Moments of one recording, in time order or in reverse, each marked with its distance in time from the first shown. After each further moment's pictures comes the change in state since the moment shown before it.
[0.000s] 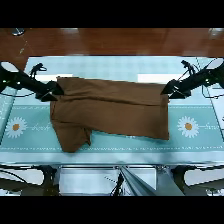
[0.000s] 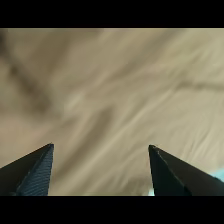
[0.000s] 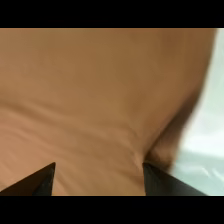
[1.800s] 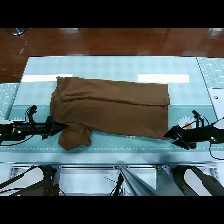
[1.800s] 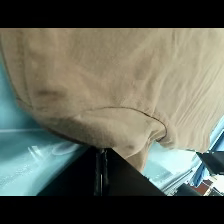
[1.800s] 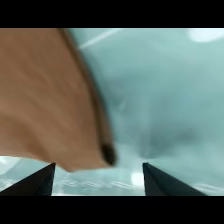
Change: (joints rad) left arm 0.269 0.392 -0.897 -0.341 0.232 0.306; right arm -0.167 0.667 -0.960 0.002 -0.179 0.130
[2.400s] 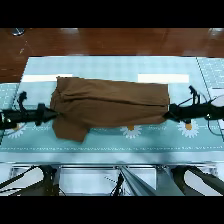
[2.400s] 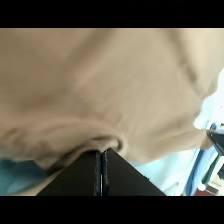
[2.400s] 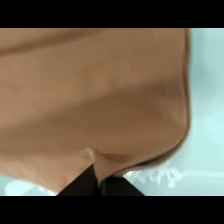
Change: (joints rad) left arm -0.006 -0.008 0.241 -0.072 -0.080 -0.011; right arm 0.146 -0.185 0.338 0.104 -0.074 -0.074
